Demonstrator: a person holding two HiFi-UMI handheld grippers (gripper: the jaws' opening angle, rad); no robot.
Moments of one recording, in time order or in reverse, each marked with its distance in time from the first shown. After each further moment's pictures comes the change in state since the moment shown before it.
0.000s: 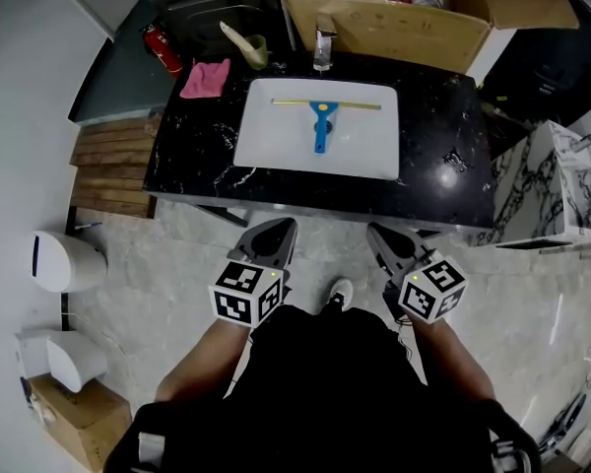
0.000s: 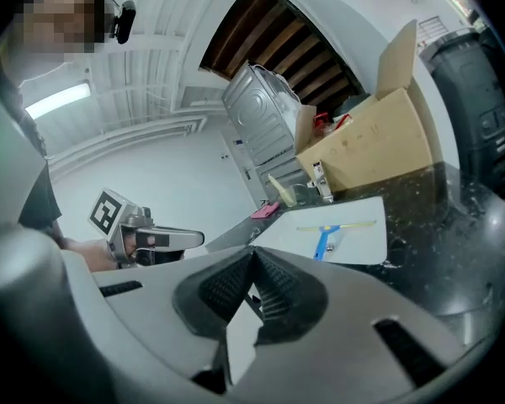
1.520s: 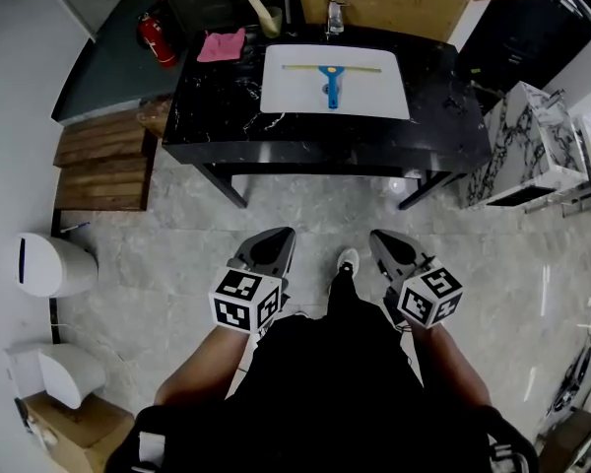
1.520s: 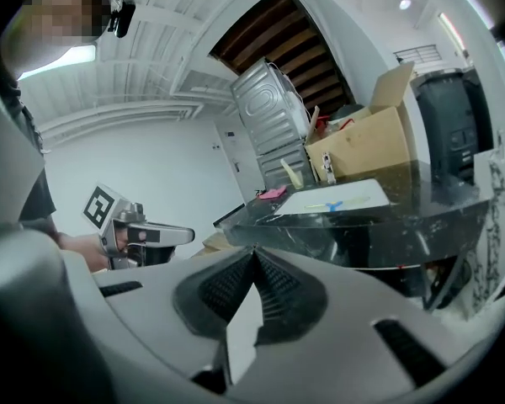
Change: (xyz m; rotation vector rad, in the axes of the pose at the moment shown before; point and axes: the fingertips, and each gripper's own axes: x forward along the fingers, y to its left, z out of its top) left arm -0.179 0.016 -0.102 -0.027 -0.006 -0.134; right arm -0.038 0.176 -0.109 -0.028 0.029 -0.182
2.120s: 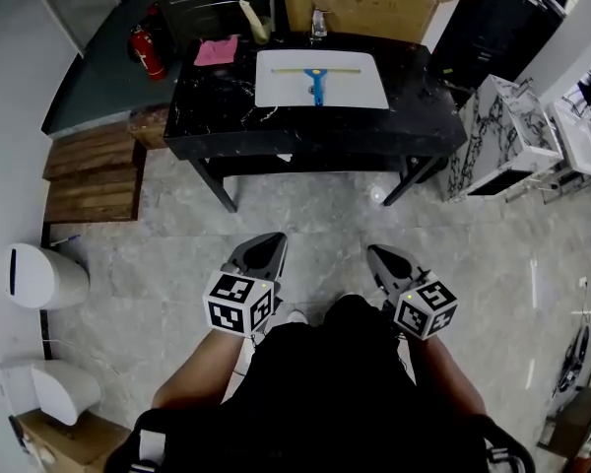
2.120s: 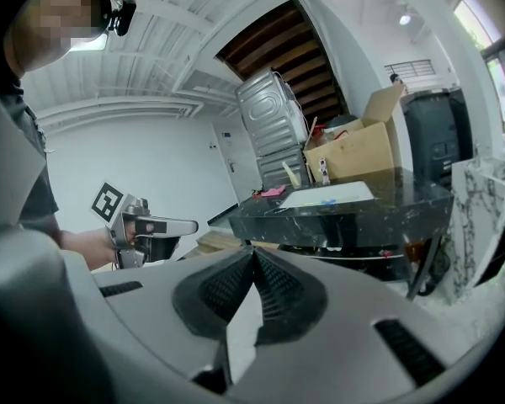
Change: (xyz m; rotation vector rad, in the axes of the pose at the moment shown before) left arm -0.079 -0.022 -0.026 0.011 -0.034 -0.055; right arm -0.067 0.077 -0.042 -0.007 -0.015 -0.083
